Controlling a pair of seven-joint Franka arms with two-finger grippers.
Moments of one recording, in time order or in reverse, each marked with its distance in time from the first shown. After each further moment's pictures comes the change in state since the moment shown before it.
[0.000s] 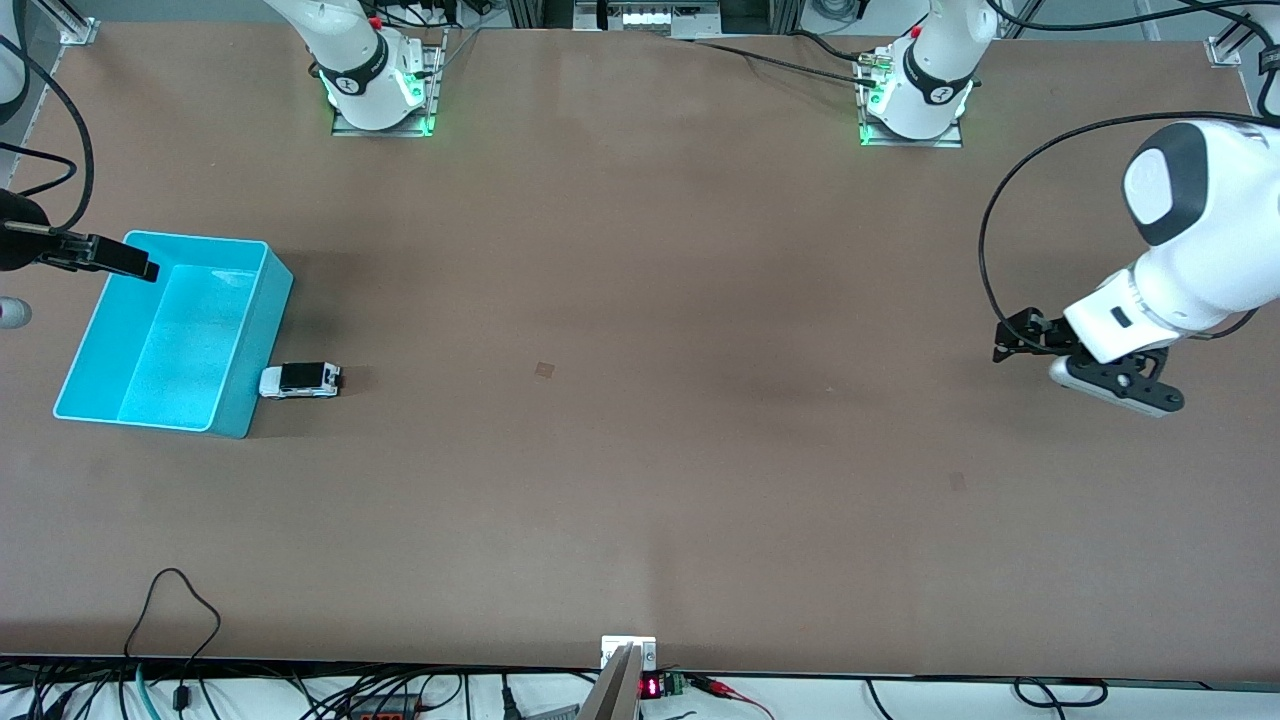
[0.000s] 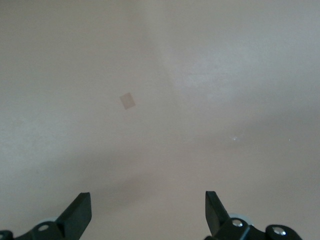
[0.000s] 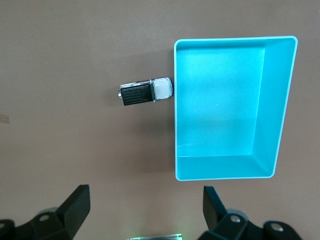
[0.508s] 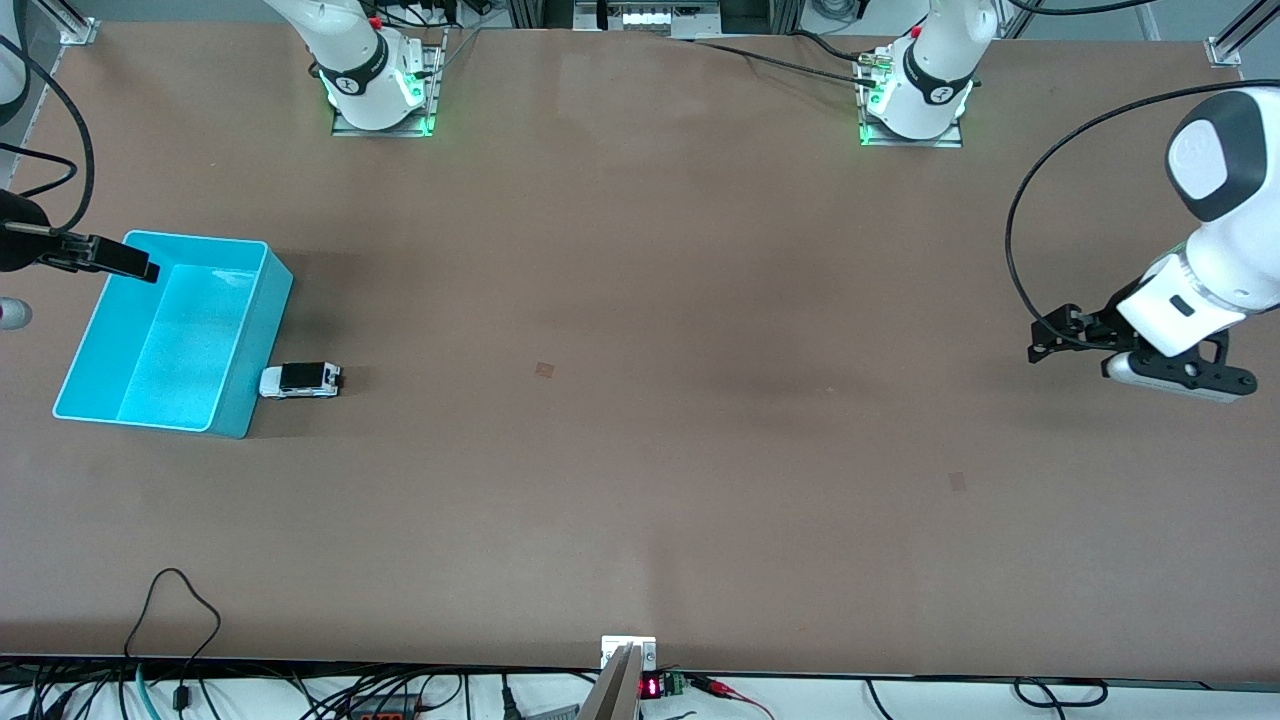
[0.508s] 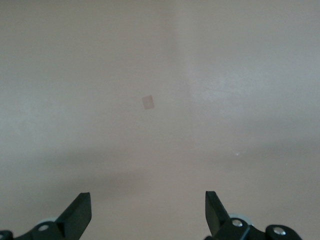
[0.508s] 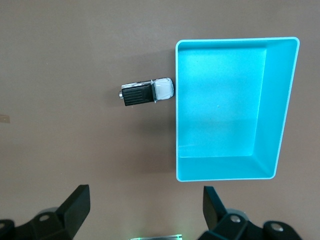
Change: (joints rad) left arm -0.038 -0.046 0.070 0.038 -0.001 -0.056 -0.180; right arm 0.007 0.007 0.002 0.001 0.002 0.002 -0.001
